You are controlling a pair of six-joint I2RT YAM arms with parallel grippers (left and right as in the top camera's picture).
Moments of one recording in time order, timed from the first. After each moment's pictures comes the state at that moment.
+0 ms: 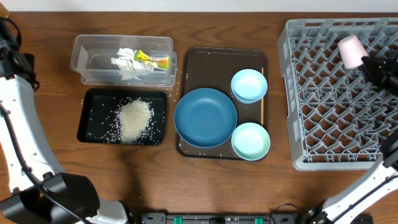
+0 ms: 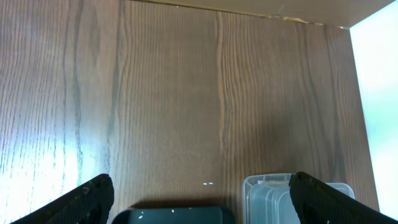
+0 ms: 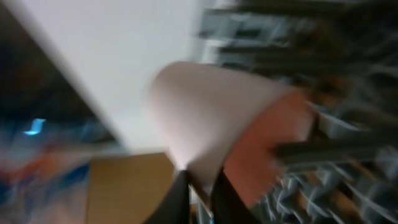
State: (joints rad) left arm 0.47 1.67 1.77 -1.14 -0.42 -1.03; right arm -0.71 2.27 1.62 -0.31 -1.26 0.64
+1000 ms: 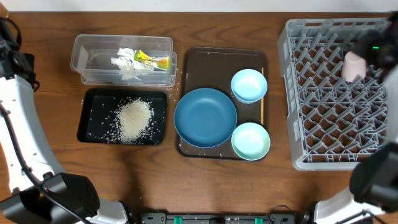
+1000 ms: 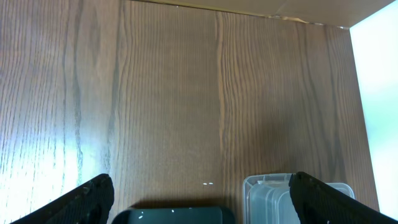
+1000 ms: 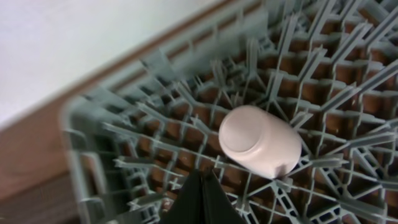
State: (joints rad) left arm 0.47 1.67 1.77 -1.14 -0.42 -1.03; right arm -0.31 1.81 1.61 -0.62 -0.04 0.25
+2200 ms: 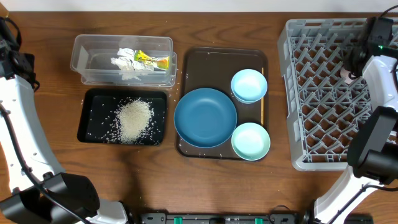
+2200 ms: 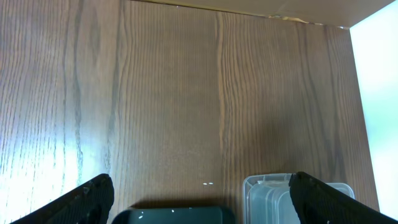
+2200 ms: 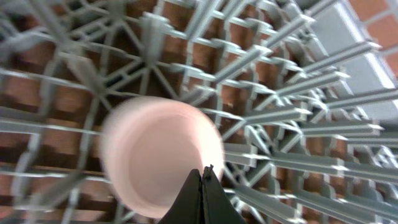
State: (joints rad) left arm 0.47 1.67 1.77 -1.14 -0.42 -1.03; right arm -0.28 2.03 1.63 -0.63 0.44 0.15
